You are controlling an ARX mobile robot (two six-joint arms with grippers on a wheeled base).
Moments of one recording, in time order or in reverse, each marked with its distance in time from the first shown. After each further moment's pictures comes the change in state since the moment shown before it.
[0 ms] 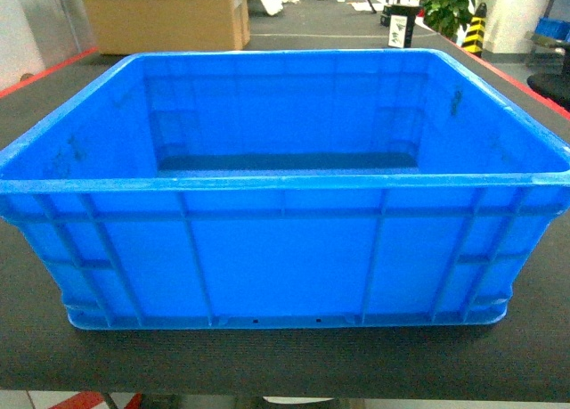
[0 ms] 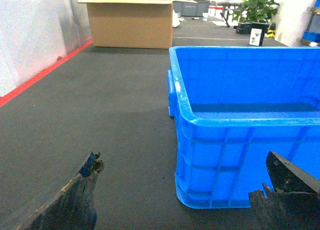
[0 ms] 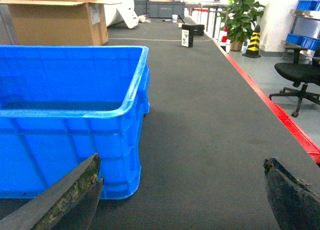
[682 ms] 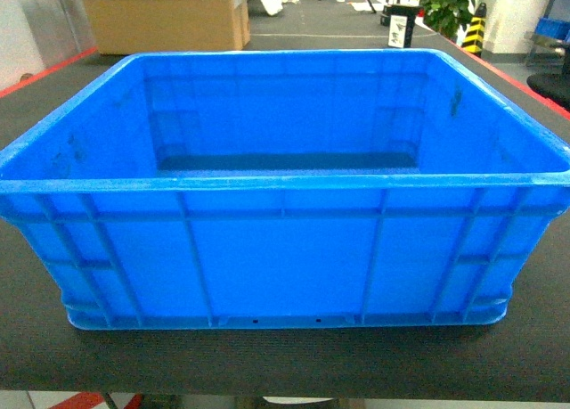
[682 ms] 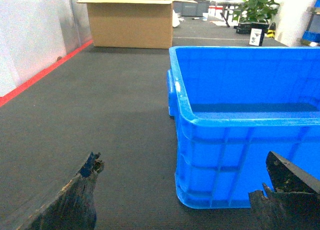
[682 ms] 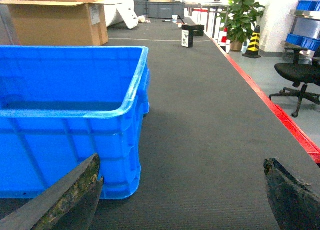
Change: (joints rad) left arm 0.000 0.000 0.000 0.000 0.000 0.000; right arm 0.000 0.000 0.000 0.000 0.000 0.000
